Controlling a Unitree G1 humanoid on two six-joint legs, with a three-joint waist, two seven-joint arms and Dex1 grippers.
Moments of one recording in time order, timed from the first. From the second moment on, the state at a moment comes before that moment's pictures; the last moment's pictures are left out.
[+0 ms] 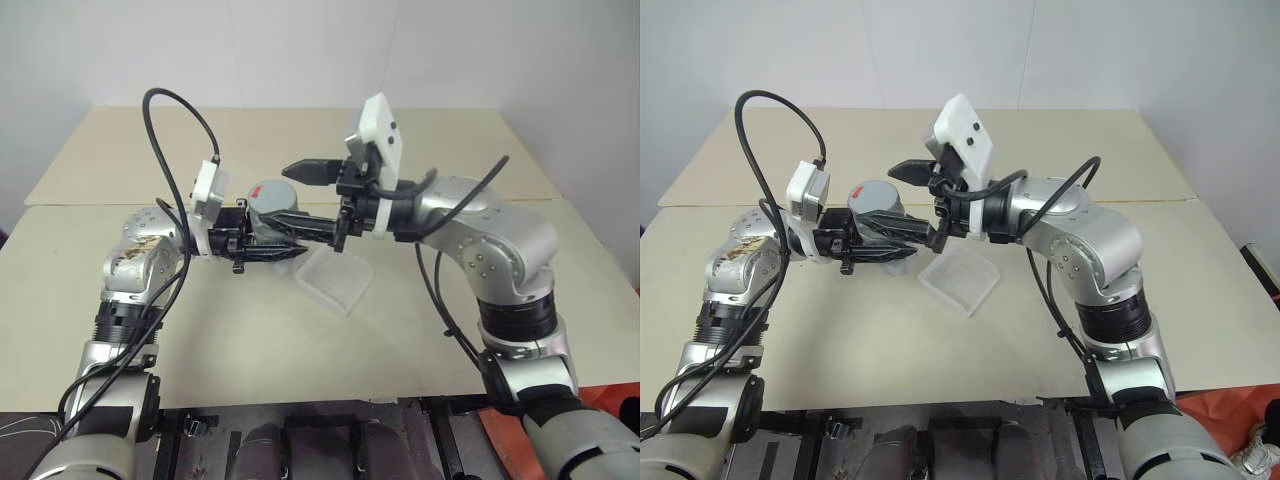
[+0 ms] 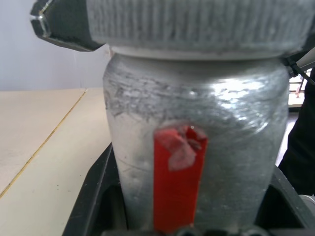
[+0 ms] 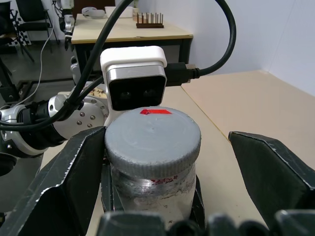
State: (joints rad) left arm -0.73 0.55 0.02 0.21 -0.55 0.30 -1.49; right arm -0.93 -0.37 0.14 -0.29 0.63 0.86 0.70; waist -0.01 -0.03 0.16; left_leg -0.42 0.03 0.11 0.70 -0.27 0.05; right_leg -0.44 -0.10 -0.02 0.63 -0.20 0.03
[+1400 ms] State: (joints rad) left arm -0.71 0.55 0.02 0.20 -0.55 0.30 -1.49; right arm -0.95 -0.34 0.13 -0.28 0.69 0.93 0.69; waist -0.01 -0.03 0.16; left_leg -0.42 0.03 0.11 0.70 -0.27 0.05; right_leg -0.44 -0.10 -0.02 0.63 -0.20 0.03
